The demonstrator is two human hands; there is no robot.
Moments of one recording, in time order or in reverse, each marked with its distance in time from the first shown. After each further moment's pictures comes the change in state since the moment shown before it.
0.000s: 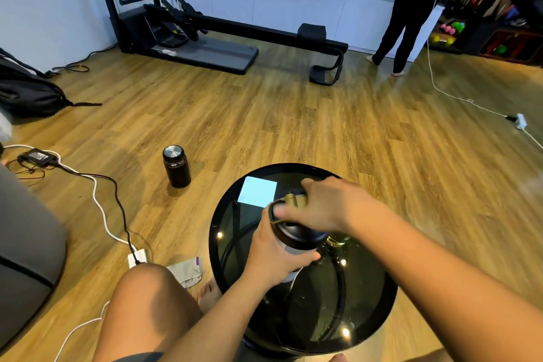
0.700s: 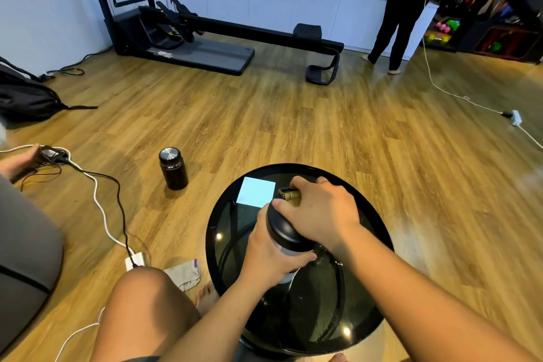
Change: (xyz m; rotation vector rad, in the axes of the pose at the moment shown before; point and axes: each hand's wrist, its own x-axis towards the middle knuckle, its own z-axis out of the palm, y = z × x) left_hand 0.000 -0.001 0.002 -0.029 0.011 0.031; right_hand 0.004 -0.004 0.037 0.188 0.307 0.112
